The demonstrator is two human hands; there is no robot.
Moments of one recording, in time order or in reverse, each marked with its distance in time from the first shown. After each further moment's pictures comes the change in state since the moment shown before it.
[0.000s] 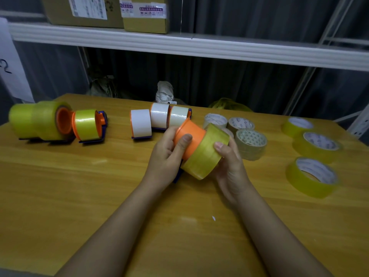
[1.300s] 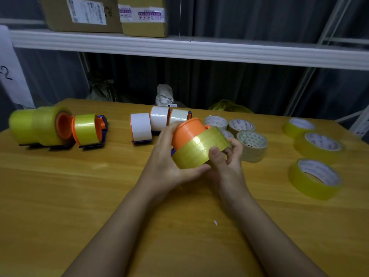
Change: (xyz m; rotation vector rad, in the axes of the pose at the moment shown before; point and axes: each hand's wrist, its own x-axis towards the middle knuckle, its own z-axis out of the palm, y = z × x) left_hand -0.006 0.009 -0.011 0.268 -0.087 0.062; right_hand -0.013 -0.001 0.010 -0.260 0.051 -0.138
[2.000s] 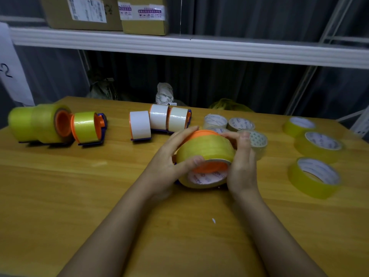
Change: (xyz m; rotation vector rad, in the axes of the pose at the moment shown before) left_hand 0.002 0.000 0.000 -0.174 -0.225 -0.089; right_hand 0.012 -0.004 -0.012 -0.276 0.238 -0.264
